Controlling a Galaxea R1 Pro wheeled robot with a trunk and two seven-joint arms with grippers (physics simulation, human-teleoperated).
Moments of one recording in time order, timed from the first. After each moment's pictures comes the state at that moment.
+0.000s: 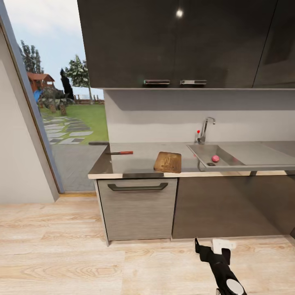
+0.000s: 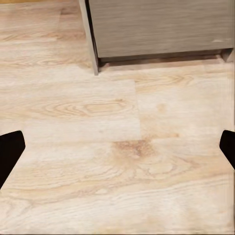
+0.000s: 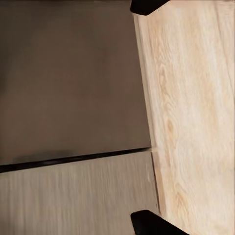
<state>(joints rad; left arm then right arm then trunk) 0.31 0.05 0.00 -1.09 0.00 -0.23 0.00 0.00 0.03 0.00 -1.42 0.01 0.22 -0.17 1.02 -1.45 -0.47</state>
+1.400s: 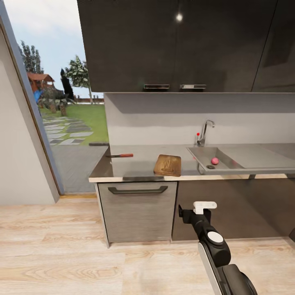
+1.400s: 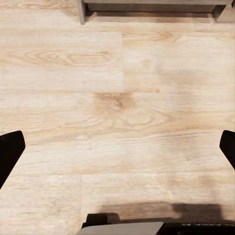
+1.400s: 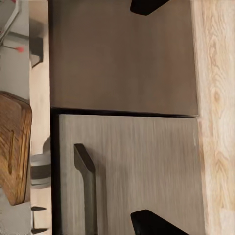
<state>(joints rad) 0.38 -0.02 0.00 -1.00 0.01 -0.22 0.00 -0.22 0.08 0.13 -1.61 0.01 0.54 -0.19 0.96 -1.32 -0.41</state>
